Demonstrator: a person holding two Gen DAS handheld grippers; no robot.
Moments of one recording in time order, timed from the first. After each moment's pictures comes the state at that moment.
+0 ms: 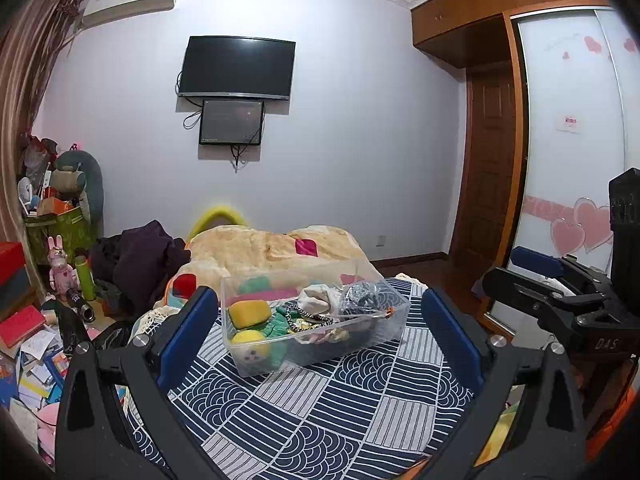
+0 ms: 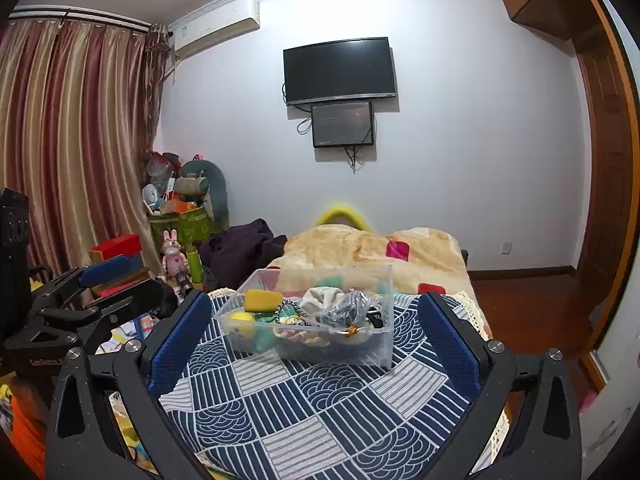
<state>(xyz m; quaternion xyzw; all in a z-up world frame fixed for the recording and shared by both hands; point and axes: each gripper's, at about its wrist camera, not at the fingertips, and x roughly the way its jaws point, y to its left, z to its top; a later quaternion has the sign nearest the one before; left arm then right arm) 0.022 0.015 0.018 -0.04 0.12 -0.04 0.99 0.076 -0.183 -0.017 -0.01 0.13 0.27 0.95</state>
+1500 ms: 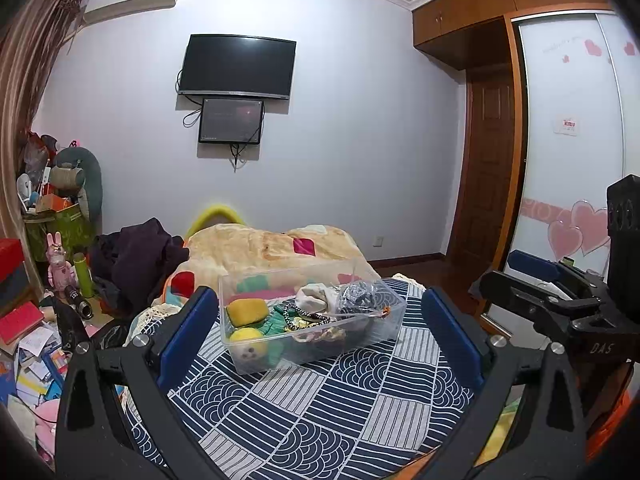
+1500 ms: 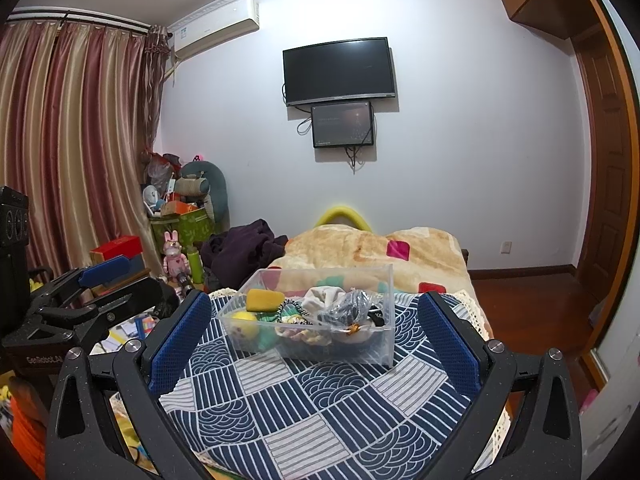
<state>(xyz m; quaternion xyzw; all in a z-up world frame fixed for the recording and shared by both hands) 0.019 0.015 0.022 -0.04 0.13 -0.05 0.99 0.073 -0.182 -0.013 0.00 0.13 0.27 0.95</state>
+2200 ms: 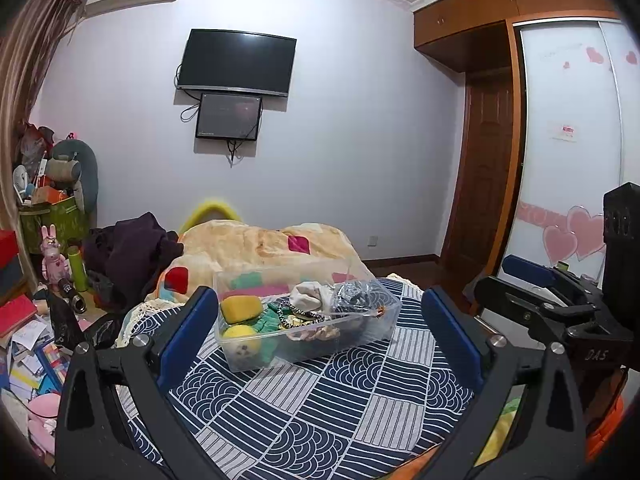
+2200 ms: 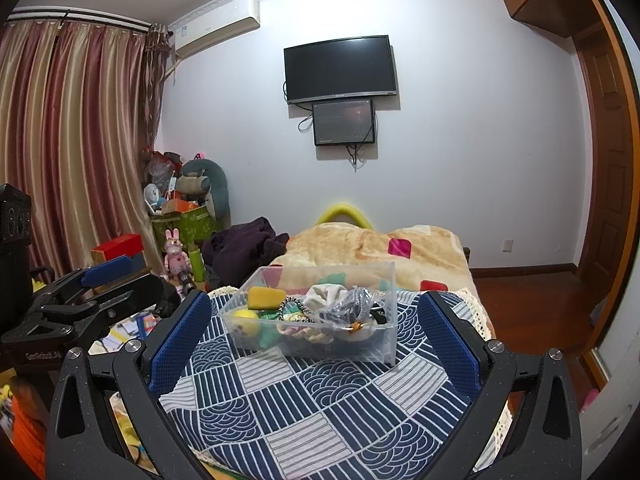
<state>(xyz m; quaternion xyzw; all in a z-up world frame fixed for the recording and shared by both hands) 0.021 0.016 0.019 -0.06 0.13 -0.05 0.99 0.071 -0.178 -0.015 -0.01 0.13 0.27 0.95</state>
